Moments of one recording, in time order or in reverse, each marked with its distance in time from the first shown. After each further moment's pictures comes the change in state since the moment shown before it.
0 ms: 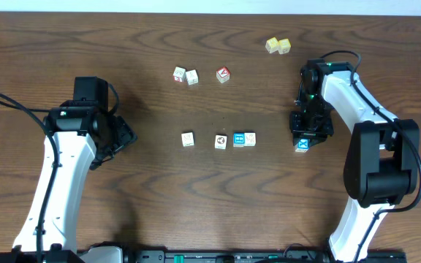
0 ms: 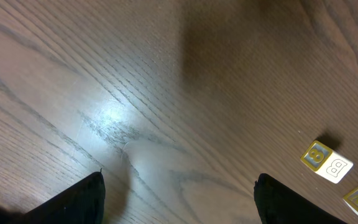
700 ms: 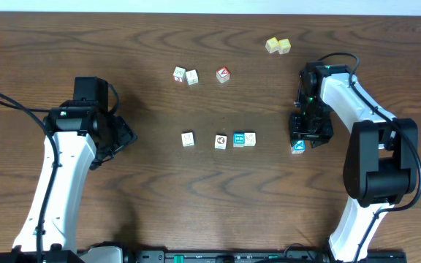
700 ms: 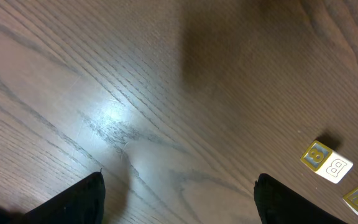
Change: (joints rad) left arm 0.000 0.000 0.000 0.000 0.000 0.000; right arm 0.000 0.002 -0.025 0.026 0.026 -0.012
